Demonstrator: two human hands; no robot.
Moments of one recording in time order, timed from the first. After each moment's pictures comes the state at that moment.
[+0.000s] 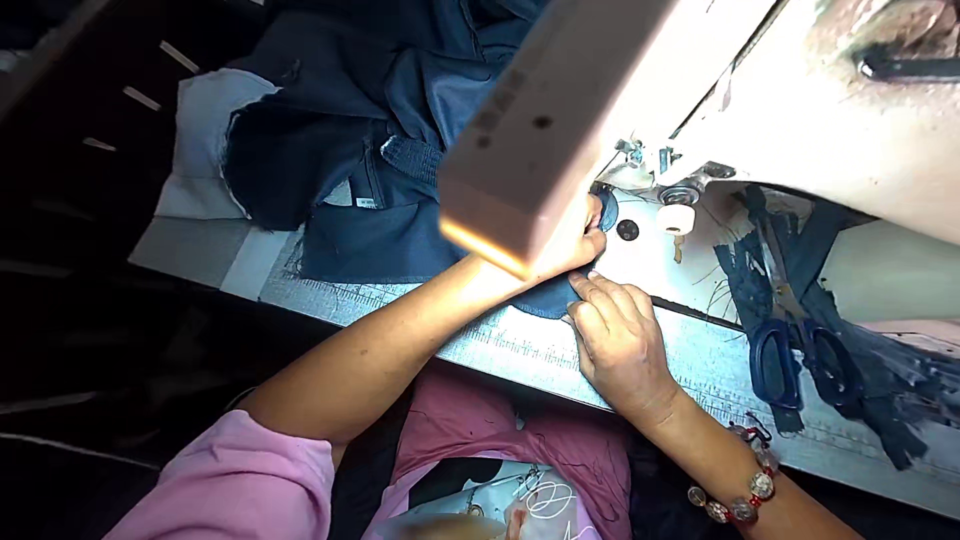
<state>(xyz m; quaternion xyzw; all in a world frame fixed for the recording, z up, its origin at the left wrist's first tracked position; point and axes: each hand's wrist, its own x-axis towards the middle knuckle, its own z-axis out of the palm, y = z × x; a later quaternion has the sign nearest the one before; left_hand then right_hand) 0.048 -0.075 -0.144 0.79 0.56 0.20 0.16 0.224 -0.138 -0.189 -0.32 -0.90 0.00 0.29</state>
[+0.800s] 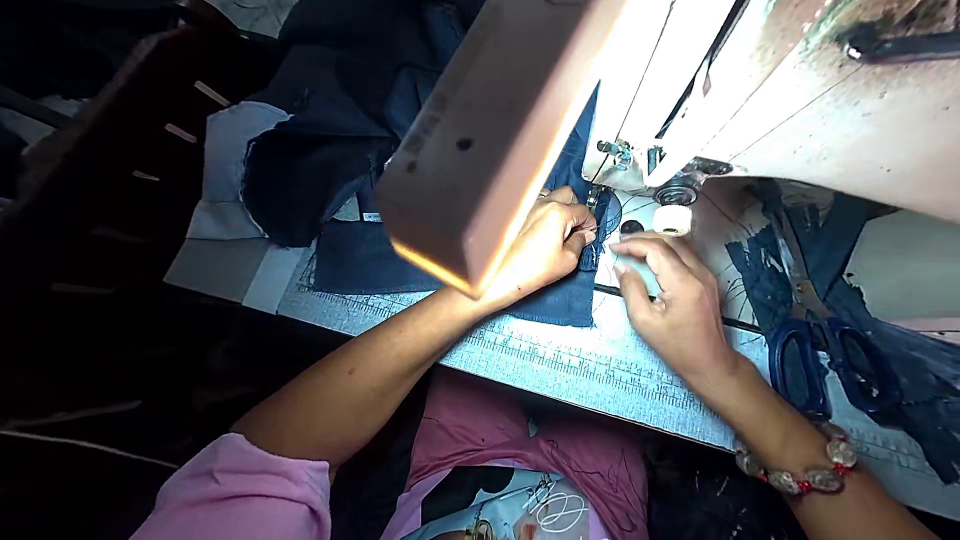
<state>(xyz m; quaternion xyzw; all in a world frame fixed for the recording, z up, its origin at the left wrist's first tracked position) 0.040 -0.084 -0.154 0.78 0.53 0.29 0.19 0.240 -0.096 -0.163 -0.40 -0.83 0.21 0.34</state>
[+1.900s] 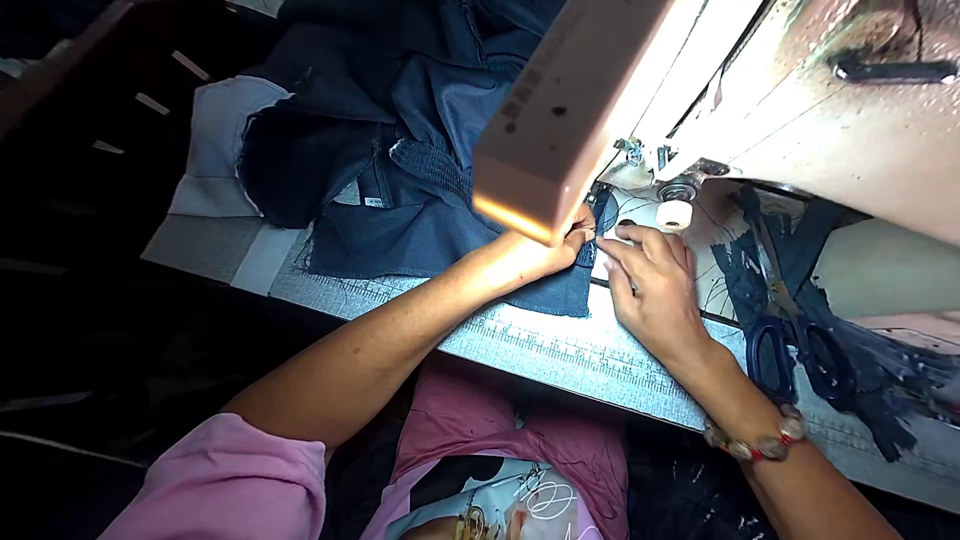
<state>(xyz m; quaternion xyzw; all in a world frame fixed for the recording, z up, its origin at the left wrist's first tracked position) 0.038 -0.083 -0.159 0.79 0.50 0.30 0.19 0.241 -0.093 -0.173 -0.38 -0.88 0.11 0.28</state>
